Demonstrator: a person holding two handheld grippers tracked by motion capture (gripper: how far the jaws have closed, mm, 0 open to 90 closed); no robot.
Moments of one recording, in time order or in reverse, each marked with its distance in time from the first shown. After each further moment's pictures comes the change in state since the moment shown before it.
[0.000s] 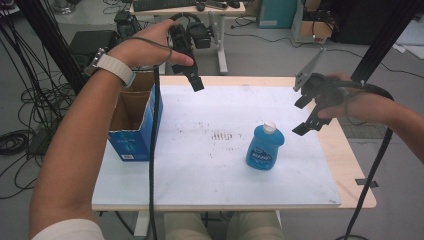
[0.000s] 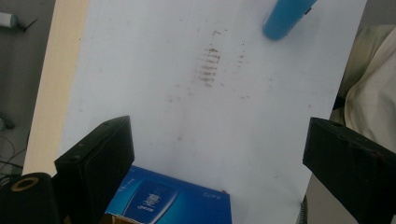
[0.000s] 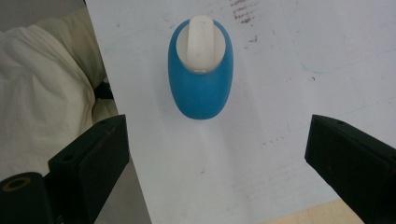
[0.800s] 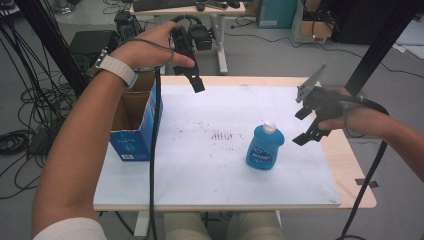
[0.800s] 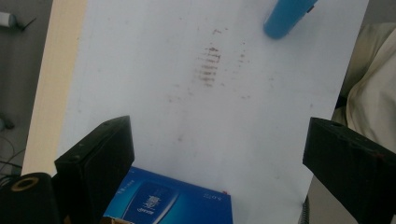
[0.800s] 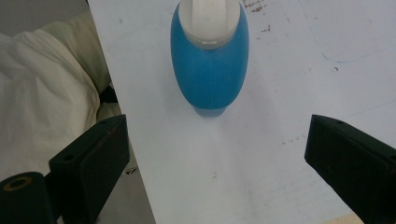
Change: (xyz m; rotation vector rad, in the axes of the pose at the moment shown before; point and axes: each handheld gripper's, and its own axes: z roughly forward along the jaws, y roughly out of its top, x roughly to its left) left arm 0.001 0.002 0.005 0.012 0.000 0.009; right arm 0.000 -0.024 0.025 -0.047 0.033 0.031
